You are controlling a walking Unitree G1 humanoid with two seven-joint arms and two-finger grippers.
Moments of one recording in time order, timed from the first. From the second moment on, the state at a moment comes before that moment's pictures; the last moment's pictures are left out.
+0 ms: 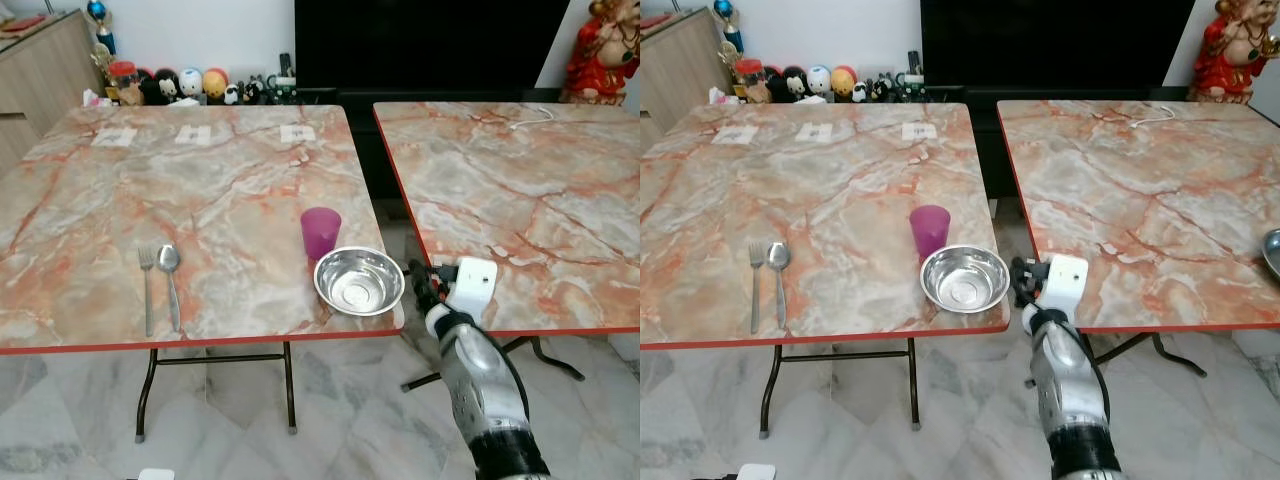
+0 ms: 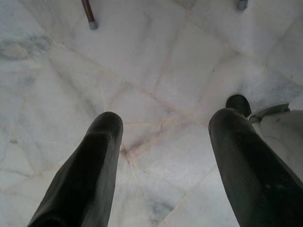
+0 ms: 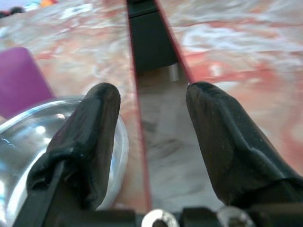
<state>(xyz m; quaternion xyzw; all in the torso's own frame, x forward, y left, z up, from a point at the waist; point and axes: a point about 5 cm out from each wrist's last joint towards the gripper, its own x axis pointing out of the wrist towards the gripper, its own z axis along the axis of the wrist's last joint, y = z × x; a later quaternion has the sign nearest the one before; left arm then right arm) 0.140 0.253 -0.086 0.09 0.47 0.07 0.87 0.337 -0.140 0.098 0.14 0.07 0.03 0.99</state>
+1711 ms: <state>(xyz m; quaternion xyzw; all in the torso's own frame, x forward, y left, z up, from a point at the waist) 0.139 0.255 -0.086 0.08 0.47 0.09 0.88 0.335 -0.135 0.084 0.25 0.16 0.04 0.95</state>
